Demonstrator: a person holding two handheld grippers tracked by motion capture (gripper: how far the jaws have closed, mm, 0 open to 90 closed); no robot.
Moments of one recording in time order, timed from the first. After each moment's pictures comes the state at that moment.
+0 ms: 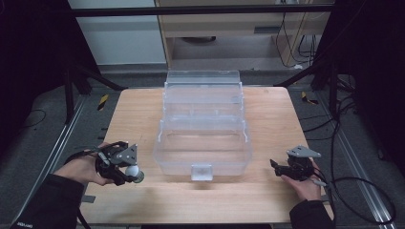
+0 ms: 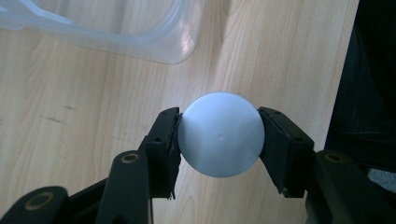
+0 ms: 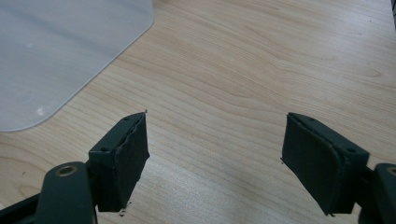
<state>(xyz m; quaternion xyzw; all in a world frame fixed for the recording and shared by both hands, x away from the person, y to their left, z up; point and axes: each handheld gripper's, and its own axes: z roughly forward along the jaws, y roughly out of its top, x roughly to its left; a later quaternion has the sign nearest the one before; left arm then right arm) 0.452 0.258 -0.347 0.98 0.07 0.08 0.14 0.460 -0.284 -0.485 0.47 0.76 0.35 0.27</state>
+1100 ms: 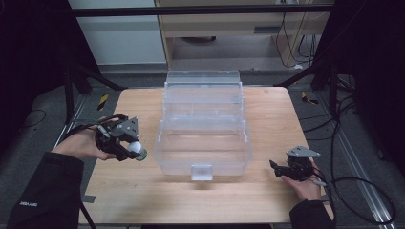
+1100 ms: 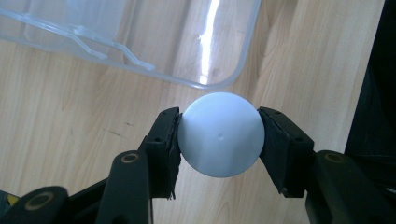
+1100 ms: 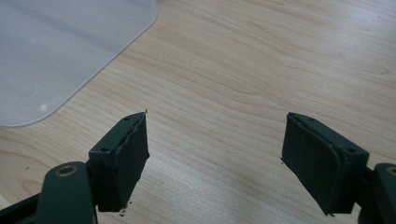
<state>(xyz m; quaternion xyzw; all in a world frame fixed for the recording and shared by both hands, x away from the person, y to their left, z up) 0.488 0.243 -0.291 0.98 0.09 0.10 0.15 0.460 -0.284 -0.486 0.47 0.76 0.35 0.26</state>
